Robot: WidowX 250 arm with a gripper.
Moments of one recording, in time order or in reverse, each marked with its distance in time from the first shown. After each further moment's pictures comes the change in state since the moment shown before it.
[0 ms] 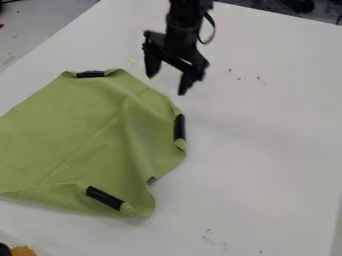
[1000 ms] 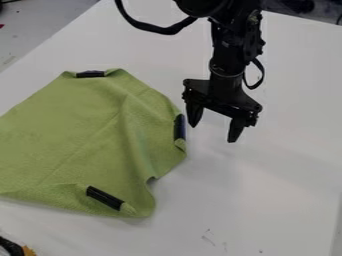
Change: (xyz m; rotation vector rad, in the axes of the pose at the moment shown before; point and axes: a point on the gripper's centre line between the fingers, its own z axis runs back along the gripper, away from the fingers) arm -0.031 -0.123 0.003 -0.174 0.000 0.069
